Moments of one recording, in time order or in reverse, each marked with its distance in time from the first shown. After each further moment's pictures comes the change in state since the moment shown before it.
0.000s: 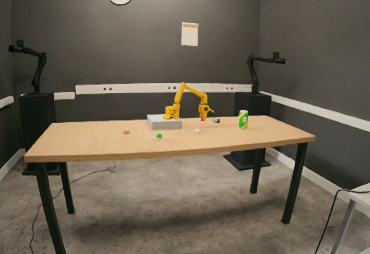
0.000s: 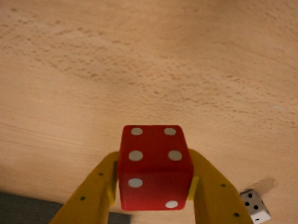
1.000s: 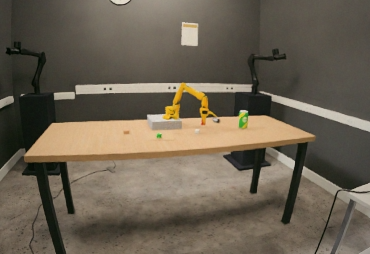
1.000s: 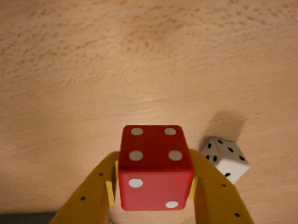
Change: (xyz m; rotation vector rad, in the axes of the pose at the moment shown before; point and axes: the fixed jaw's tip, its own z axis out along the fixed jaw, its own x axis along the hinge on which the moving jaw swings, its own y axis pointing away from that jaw) arm 0.052 -0.084 0.003 -0.009 -0.021 0.472
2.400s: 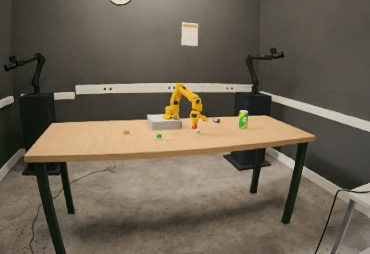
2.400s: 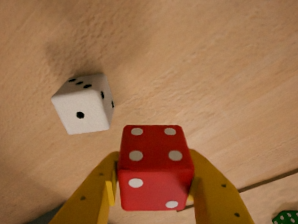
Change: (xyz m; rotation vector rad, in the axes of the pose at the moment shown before) arm 0.061 -0.087 0.003 -0.016 0.002 0.506
